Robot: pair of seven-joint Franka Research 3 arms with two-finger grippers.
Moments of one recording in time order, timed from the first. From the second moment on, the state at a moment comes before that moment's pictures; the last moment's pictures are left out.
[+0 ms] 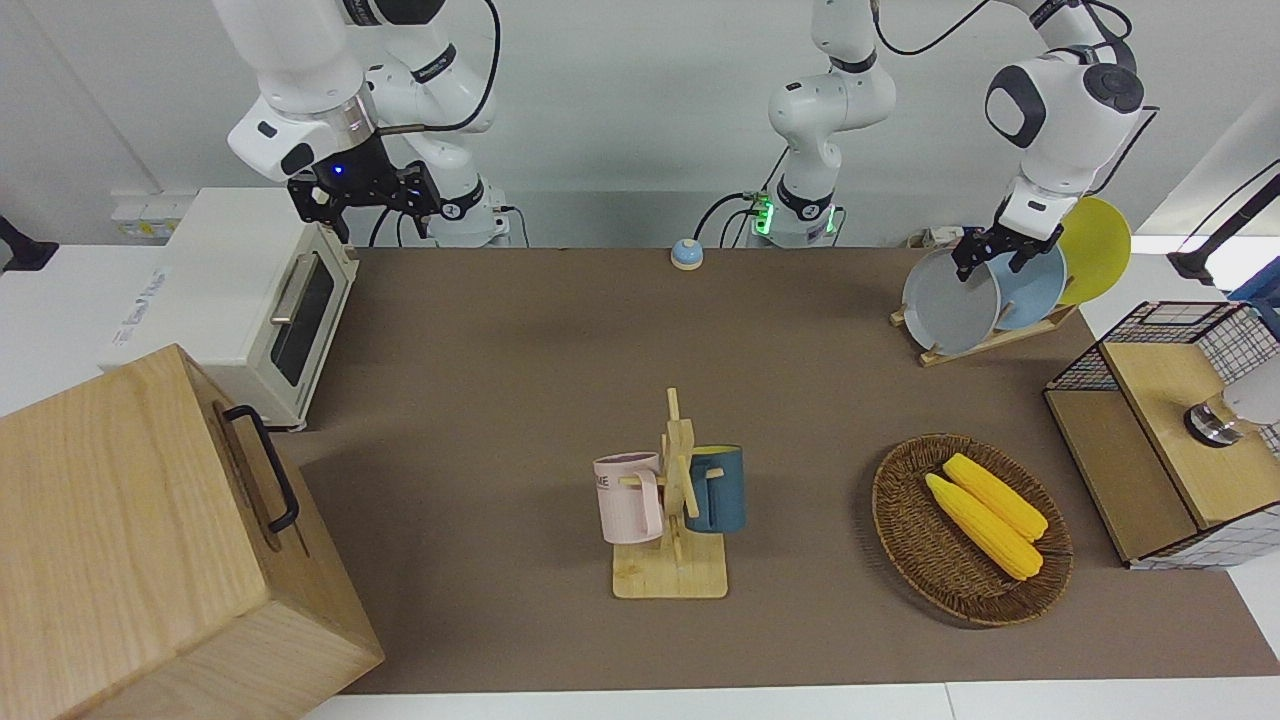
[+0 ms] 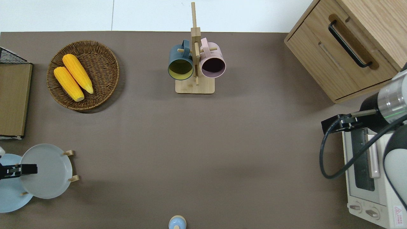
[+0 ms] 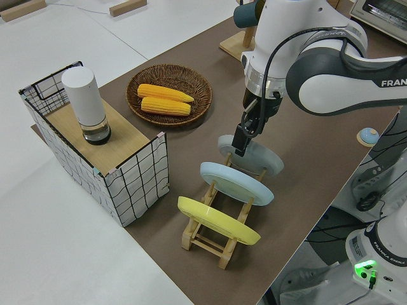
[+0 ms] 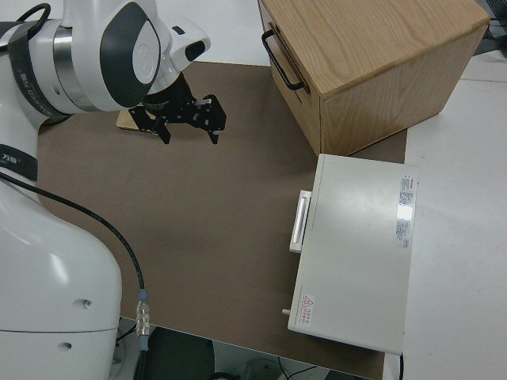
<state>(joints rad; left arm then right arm) 0.22 -0.29 0.08 -2.30 0.13 1.97 0.14 -0.26 0.02 0.38 -1.48 -0.03 1.38 0.04</state>
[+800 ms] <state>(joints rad) 0.21 -0.27 0.07 -2.30 0.14 1.99 0.04 -0.26 0.02 0.38 -1.48 -0.03 1.38 0.04</state>
